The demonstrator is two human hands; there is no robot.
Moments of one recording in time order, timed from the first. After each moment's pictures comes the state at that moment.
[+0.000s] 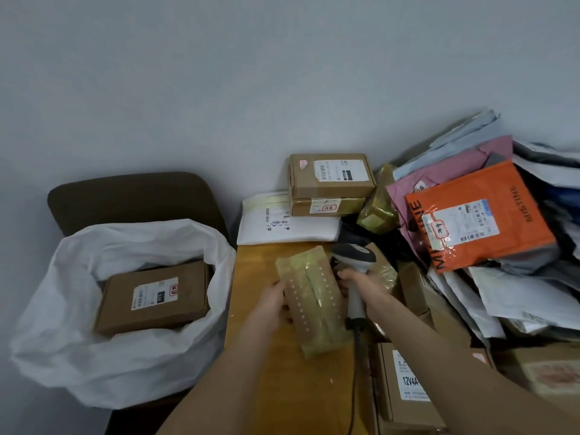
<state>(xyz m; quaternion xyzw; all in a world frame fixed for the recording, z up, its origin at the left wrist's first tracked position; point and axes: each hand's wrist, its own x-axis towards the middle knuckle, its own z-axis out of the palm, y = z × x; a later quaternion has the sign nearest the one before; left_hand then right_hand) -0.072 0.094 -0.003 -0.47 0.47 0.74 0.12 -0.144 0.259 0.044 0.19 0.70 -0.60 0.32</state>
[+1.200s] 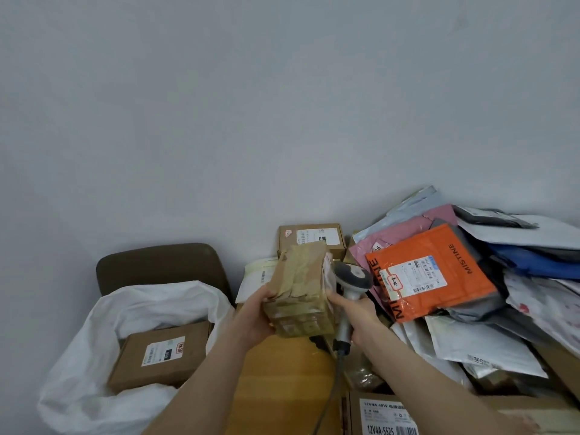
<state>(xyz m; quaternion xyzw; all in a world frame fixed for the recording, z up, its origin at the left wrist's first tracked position) -0.069 0.126 0.118 -0.29 0.48 0.83 0.06 -0.139 0.319 0.134 0.14 0.60 -0.75 0.26</state>
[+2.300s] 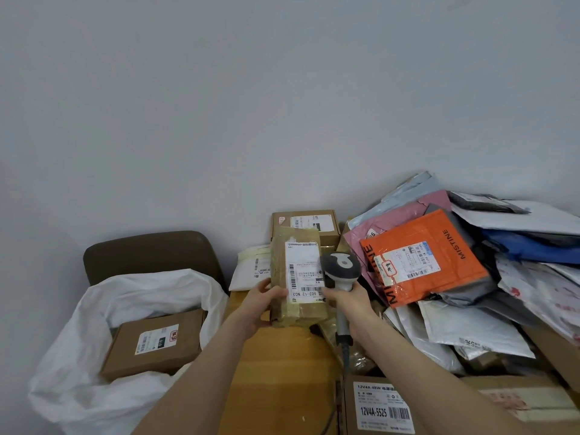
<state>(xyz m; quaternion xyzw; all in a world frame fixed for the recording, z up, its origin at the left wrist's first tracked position) -0.078 0.132 0.102 -0.33 0.63 0.70 0.06 -0.140 0.319 0.118 0.08 0.68 -0.69 0.23</state>
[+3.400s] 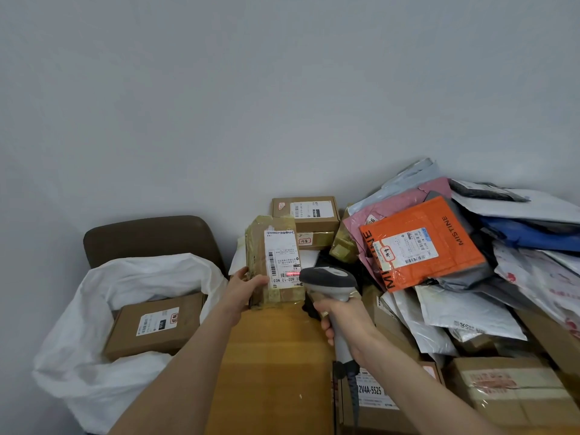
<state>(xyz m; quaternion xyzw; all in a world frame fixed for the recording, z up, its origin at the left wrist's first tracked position) -0.066 0.099 0.073 -0.38 0.64 0.66 -0.02 -0.071 0.341 0.143 0.05 0.67 -0.66 0.33</state>
